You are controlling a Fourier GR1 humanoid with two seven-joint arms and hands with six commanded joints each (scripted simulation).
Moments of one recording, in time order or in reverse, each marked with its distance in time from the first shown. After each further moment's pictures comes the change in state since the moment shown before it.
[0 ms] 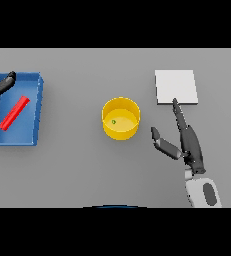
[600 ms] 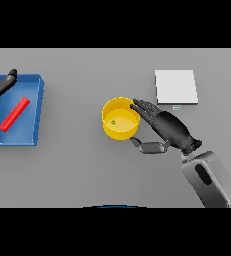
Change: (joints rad) left arm 0.022 -0.014 0.028 -0.023 0.023 0.038 -0.094; right arm -0.292 -0.279 0.248 0.062 0.382 0.240 0.053
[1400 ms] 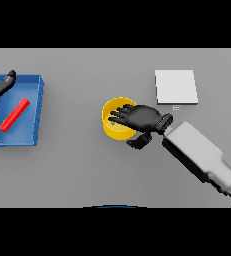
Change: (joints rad) left arm 0.017 -0.002 0.014 0.000 0.025 -0.012 -0.028; right arm -0.413 -0.032 0.292 0.374 0.258 0.231 -0.115
